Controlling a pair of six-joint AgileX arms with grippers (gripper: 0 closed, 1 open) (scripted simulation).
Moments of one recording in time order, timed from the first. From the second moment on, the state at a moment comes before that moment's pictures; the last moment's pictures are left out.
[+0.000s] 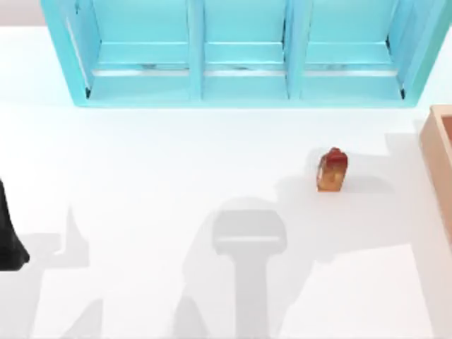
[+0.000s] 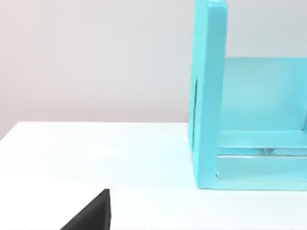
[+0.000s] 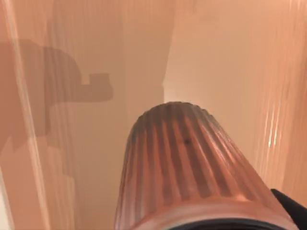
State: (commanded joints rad) left arm 0.00 0.00 0.00 0.00 0.00 0.00; right arm -0.32 1.96 1.89 -1.50 -0.01 -0.28
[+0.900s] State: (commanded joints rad) left arm 0.00 0.00 0.00 0.00 0.00 0.00; right arm 0.20 1.89 1.61 -1.33 0.01 0.24
